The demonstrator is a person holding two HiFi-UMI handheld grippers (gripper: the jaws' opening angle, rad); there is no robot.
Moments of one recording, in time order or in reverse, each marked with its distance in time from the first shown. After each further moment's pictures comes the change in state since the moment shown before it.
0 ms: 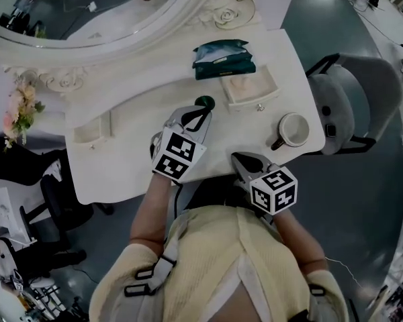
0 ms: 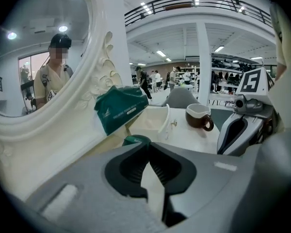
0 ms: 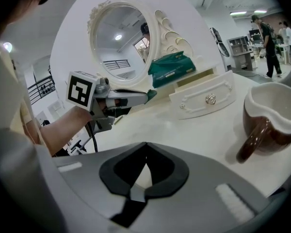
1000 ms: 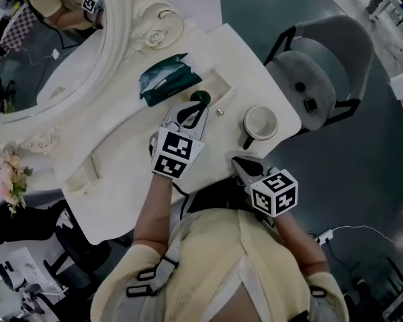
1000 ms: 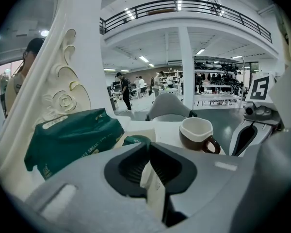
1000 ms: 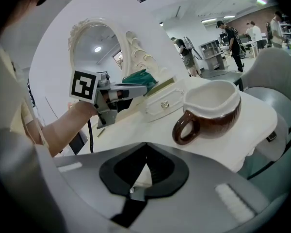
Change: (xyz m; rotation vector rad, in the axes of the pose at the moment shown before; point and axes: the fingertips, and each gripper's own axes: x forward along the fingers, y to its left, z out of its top) left arm 0.075 -0.048 0.080 0.138 -0.076 -0.162; right arm -0.056 -0.056 -0.009 0.184 -0.125 -0.188
